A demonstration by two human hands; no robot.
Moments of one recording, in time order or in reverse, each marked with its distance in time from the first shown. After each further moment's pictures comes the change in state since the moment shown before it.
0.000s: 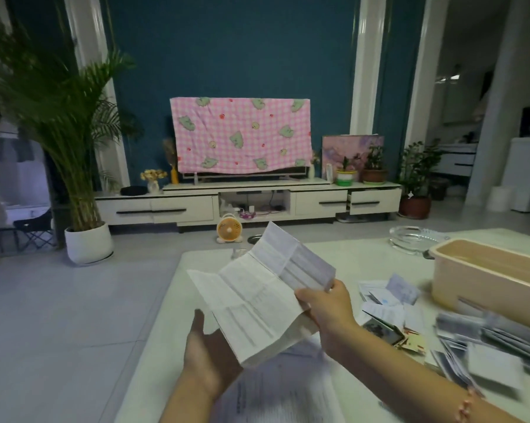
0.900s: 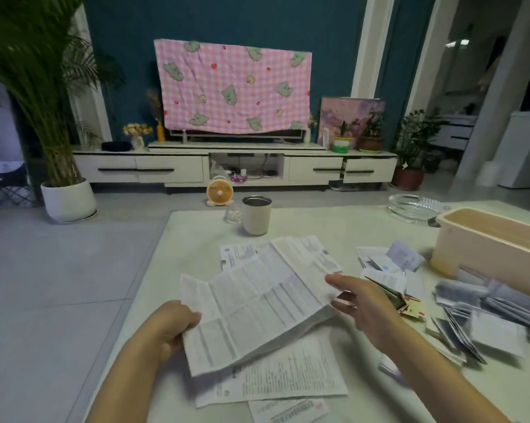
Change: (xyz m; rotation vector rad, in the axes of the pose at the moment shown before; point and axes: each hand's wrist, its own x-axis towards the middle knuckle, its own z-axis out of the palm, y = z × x) left_hand -0.025 0.059 -0.057 0.955 0.685 -0.038; right_hand 0.019 0.033 -0.062 -0.124 -0.072 0.151
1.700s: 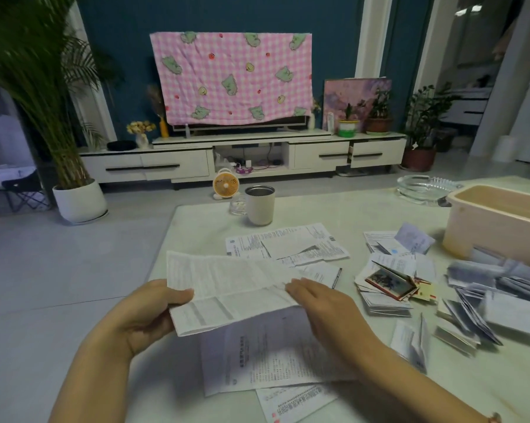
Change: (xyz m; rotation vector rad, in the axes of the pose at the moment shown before) left_hand -0.022 0.019 -0.025 -0.148 -0.166 0.110; right_hand -0.010 0.052 0.030 -1.279 -0.044 -1.162
